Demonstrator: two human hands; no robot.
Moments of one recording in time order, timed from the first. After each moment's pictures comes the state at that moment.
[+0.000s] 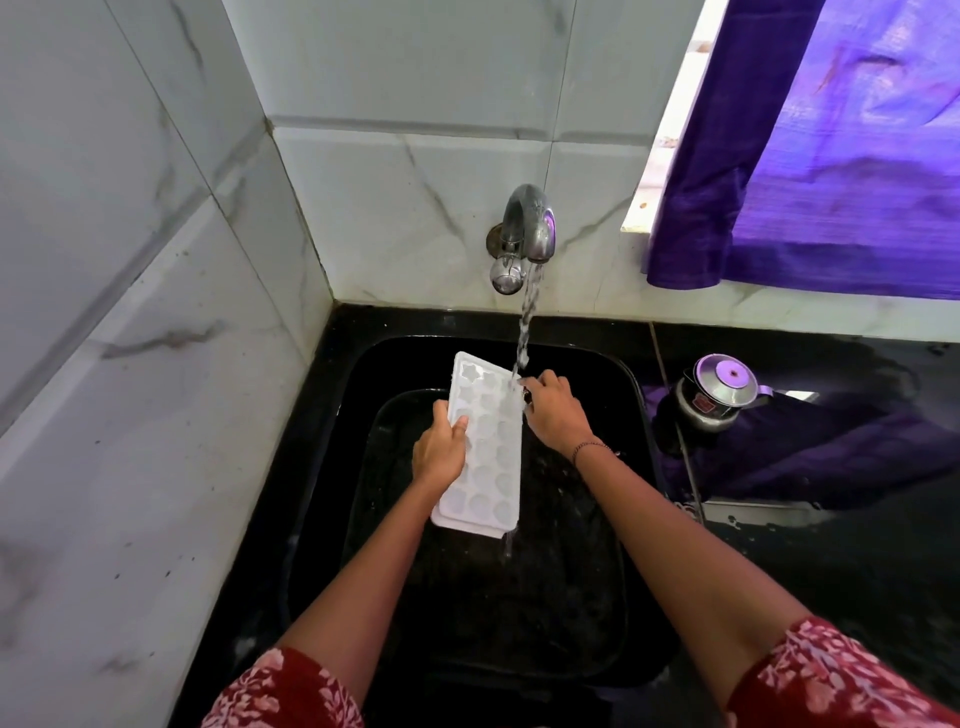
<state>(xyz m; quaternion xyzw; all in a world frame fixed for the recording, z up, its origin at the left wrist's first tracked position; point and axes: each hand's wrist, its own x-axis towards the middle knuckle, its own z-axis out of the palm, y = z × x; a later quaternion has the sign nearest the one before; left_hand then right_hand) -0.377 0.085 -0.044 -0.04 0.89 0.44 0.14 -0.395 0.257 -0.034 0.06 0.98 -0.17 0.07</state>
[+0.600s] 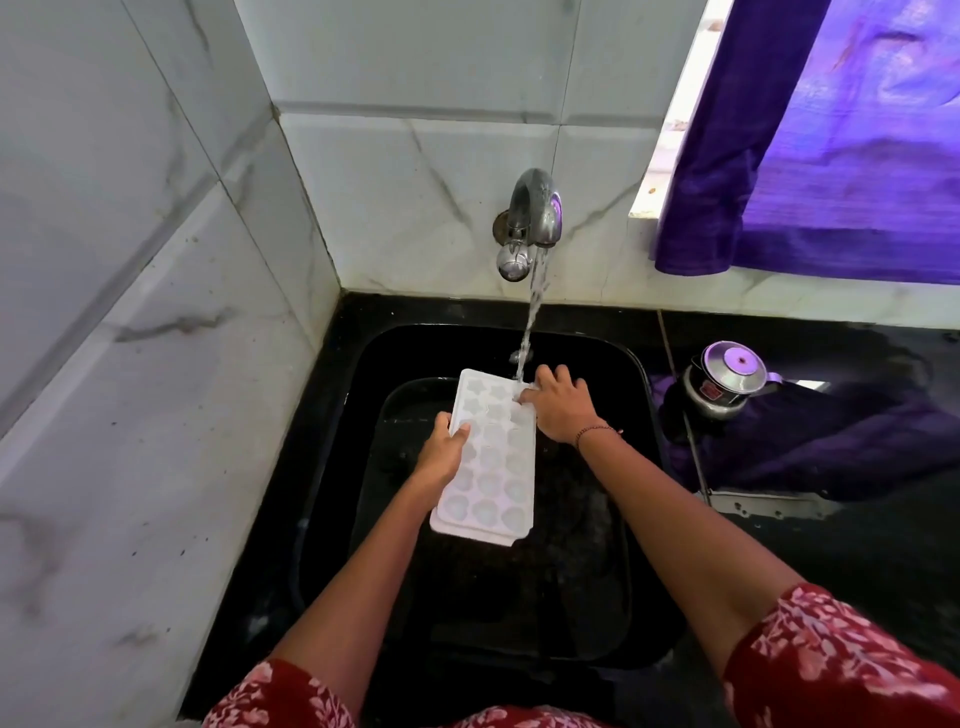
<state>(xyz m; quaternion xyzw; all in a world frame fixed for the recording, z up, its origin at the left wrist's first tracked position) -0.365 0.072 -0.058 -0.09 0.77 0.58 0.24 -0.391 0.259 -0.039 -0.04 0.99 0.03 0.13</state>
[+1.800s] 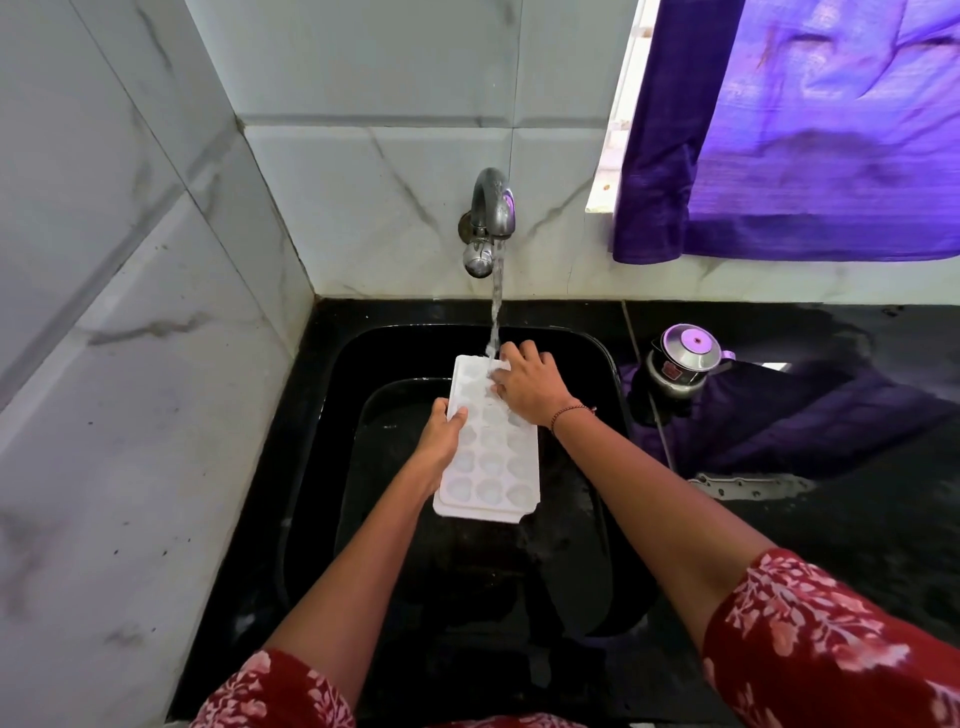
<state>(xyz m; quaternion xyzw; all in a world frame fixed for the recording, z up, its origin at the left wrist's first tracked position) -0.356 0.099 -0.035 -0.09 0.73 0.63 0.25 -0.379 0.258 -0.013 -0.08 0.99 0.07 0.04</state>
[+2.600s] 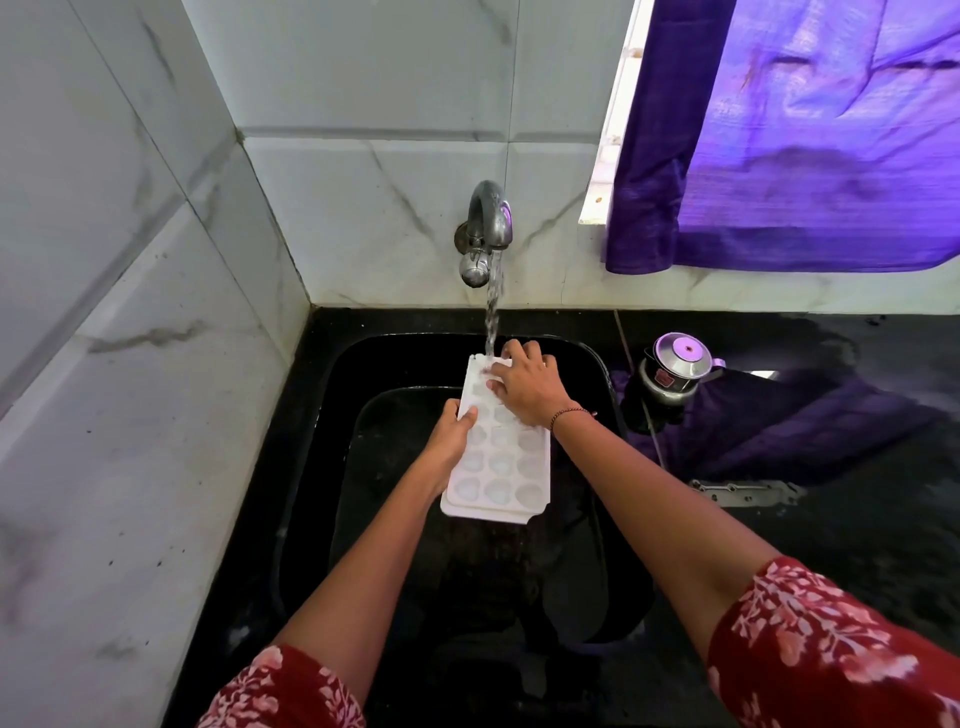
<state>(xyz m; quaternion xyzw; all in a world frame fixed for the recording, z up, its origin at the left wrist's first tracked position) -0.359 0.113 -0.027 -0.06 0.69 0.66 0.27 -0.384 0.260 -0.004 -0.03 1.00 -0.01 0.04</state>
